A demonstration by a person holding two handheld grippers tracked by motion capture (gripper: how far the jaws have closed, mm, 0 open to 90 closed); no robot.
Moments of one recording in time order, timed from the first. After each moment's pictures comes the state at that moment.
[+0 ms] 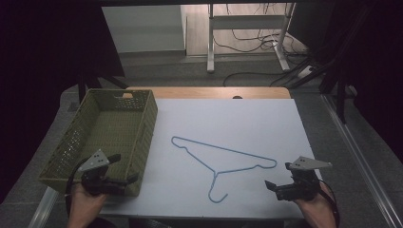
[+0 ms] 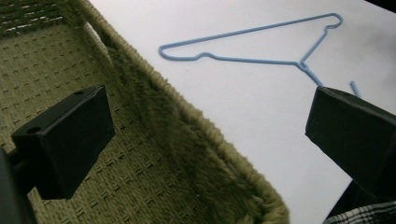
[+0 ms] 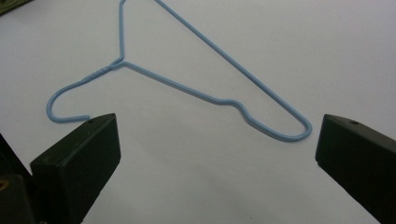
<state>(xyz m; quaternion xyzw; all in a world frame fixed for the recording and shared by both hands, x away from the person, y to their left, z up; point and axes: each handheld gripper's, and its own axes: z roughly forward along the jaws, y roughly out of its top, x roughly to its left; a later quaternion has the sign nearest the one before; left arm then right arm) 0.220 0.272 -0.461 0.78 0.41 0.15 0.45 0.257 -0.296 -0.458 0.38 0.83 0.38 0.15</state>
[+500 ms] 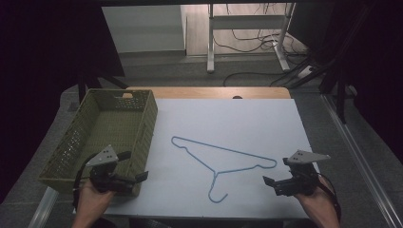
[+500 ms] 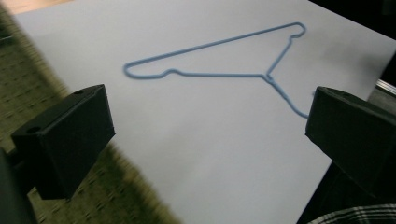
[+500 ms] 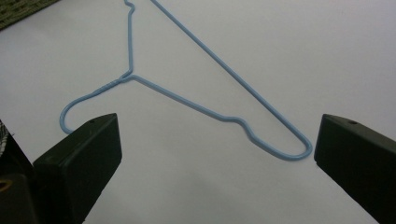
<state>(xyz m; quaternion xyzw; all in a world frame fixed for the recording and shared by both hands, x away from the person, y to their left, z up) 0.228 0.244 -0.443 0.79 0.38 0.12 0.46 0.265 -0.285 -0.438 0.38 0.83 0.38 0.15</state>
